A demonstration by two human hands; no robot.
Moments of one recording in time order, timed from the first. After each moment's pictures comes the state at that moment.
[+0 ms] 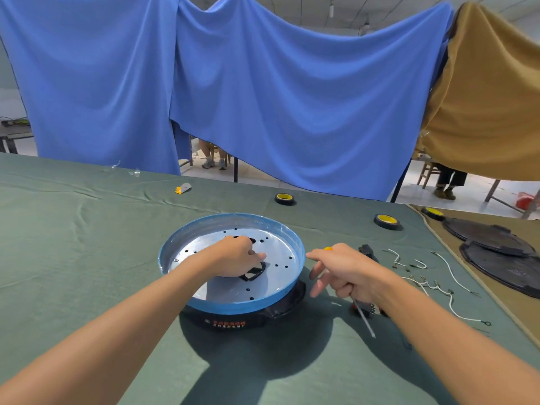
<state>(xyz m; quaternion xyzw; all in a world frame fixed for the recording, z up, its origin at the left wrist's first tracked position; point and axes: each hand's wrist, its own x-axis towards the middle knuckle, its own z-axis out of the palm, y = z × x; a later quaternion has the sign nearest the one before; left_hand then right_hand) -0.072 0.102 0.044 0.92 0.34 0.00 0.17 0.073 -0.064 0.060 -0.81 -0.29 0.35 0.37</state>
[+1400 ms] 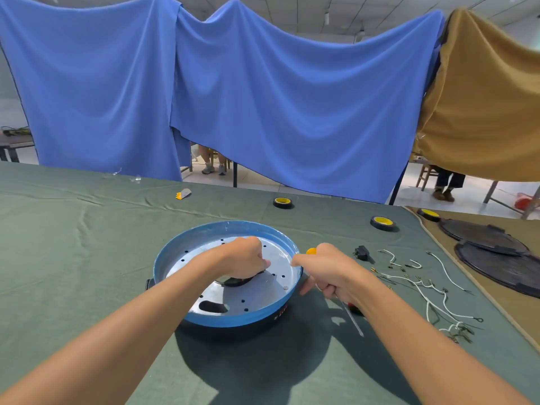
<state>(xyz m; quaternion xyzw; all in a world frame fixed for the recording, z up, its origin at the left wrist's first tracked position) -0.068 0.076 0.064 0.94 0.31 -0.01 0.16 0.051 -0.055 0.061 -0.82 -0.30 0.31 0.39</state>
